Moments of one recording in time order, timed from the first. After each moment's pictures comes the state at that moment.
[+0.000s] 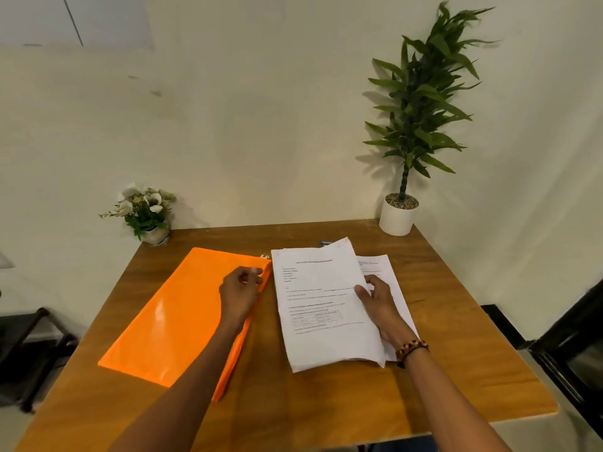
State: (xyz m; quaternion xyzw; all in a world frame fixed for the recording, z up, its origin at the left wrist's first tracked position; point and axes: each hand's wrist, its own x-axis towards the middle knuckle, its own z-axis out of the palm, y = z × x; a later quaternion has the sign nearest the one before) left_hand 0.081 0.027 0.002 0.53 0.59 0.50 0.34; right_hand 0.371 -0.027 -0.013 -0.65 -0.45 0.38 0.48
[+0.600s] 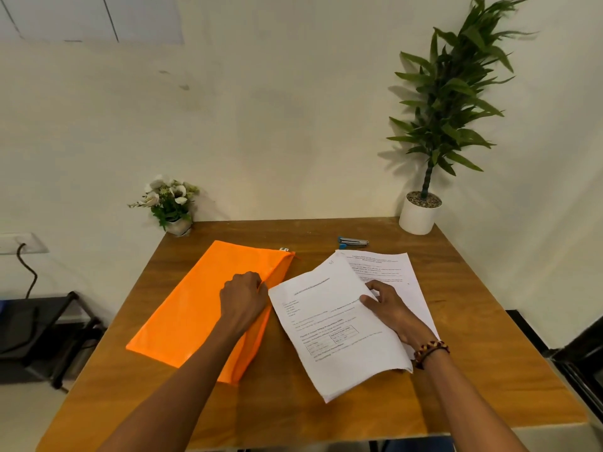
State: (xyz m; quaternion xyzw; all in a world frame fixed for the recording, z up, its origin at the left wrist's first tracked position) left_hand 0.041 0.017 0.000 0.69 0.69 0.20 0.04; right_hand 0.360 -0.033 -0.006 -0.64 -0.50 0.47 0.35
